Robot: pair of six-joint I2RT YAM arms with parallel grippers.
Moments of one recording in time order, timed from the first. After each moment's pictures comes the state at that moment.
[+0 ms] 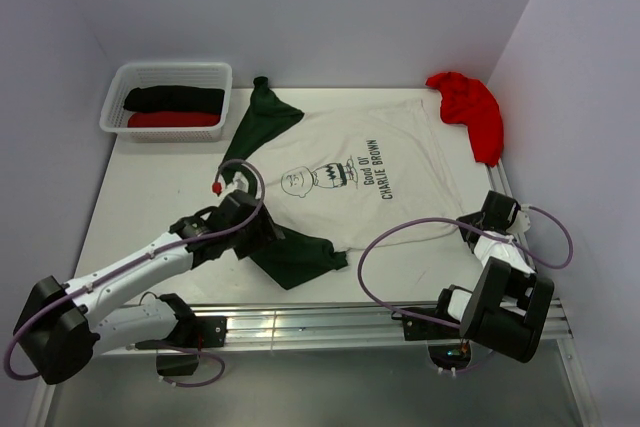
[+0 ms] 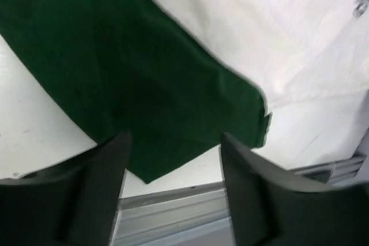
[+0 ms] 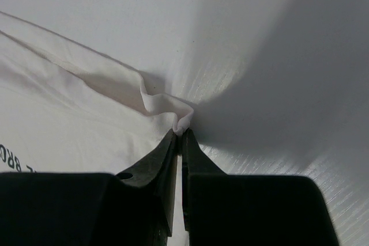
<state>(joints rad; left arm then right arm) -0.76 1.07 0.68 -0.51 -0.13 -1.12 -0.46 1.15 0.35 -0.08 0.04 0.88</state>
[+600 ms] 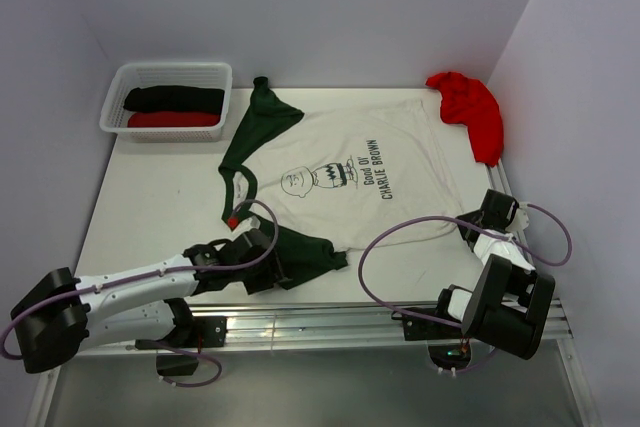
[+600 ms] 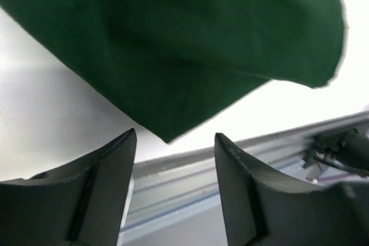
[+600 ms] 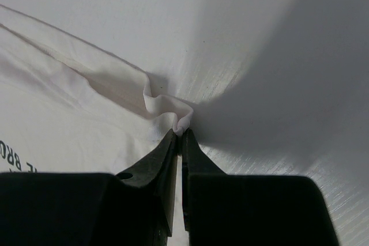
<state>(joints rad) -1.00 1.03 0.45 -0.38 -0.07 -1.28 -0.44 1.17 0.36 -0.06 0.03 0.87</state>
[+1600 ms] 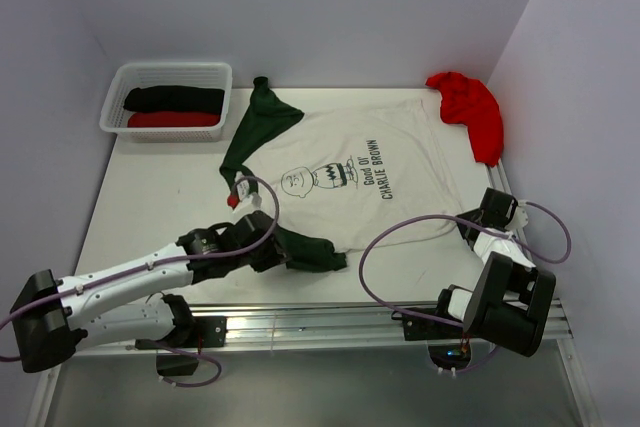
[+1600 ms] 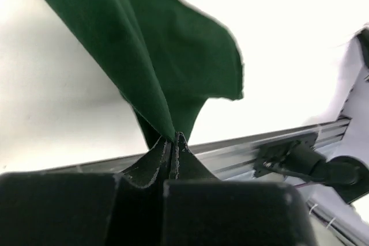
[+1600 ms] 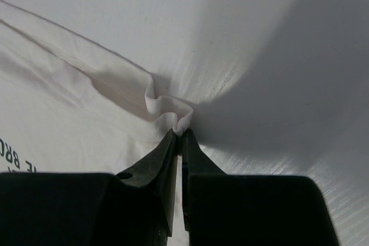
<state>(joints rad) -1.03 1.04 0.67 -0.52 -0.21 -1.31 -0.44 1.18 0.37 -0.06 0.03 0.86</state>
